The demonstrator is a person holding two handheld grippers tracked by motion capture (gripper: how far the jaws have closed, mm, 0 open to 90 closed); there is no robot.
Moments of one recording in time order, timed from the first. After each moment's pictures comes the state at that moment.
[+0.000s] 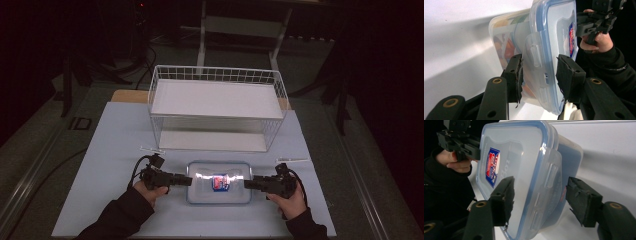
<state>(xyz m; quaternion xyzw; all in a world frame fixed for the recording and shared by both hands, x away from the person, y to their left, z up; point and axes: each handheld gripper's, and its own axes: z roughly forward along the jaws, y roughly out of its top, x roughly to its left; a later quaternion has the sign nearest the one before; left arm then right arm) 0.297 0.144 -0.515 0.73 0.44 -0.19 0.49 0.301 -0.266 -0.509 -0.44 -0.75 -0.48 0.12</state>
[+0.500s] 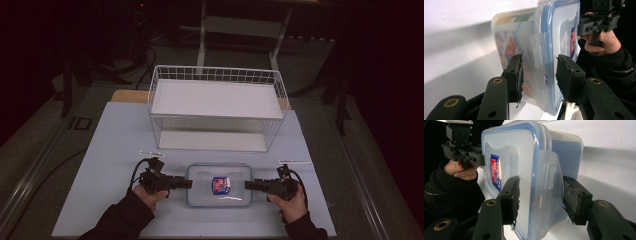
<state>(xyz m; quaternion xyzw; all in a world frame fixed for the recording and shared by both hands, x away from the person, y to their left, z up) 0.284 0.141 -0.510 0.73 0.44 -0.16 0.49 0.293 -0.268 -0.507 -0.47 -0.73 -0.48 0.15</state>
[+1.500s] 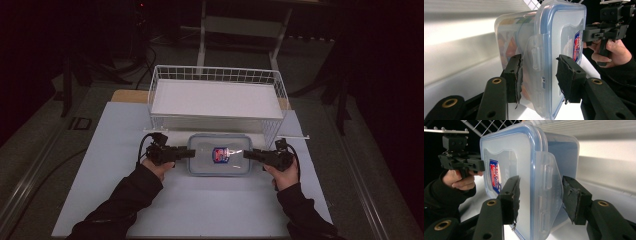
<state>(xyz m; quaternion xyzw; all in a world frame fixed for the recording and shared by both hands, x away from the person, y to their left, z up) 0.360 0.139 -0.502 0.72 0.43 -0.07 0.54 0.368 -0.262 -0.491 -0.45 -0.72 -0.53 0.07</state>
